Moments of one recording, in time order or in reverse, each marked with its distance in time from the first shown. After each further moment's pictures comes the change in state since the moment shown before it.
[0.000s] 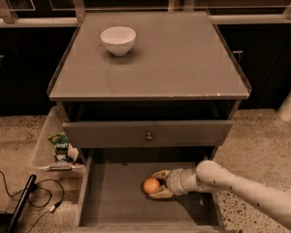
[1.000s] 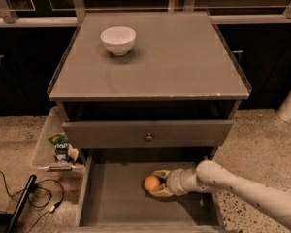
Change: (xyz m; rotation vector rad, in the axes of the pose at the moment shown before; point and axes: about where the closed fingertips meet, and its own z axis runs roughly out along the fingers) arm 0.000 0.000 0.000 0.000 0.000 0.000
